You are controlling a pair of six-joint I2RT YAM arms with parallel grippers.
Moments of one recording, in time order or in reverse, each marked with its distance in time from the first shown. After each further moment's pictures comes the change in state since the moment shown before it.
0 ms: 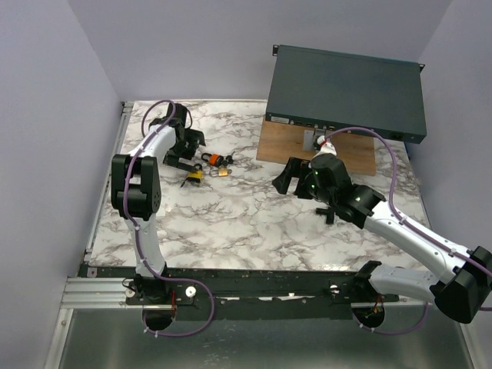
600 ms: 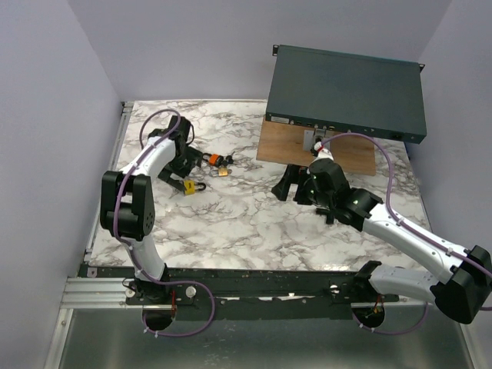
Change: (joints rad) left arm -0.058 -0.227 -0.249 -0.163 -0.141 0.090; right arm 0.000 0.003 -0.055 0.008 -0.050 0.005
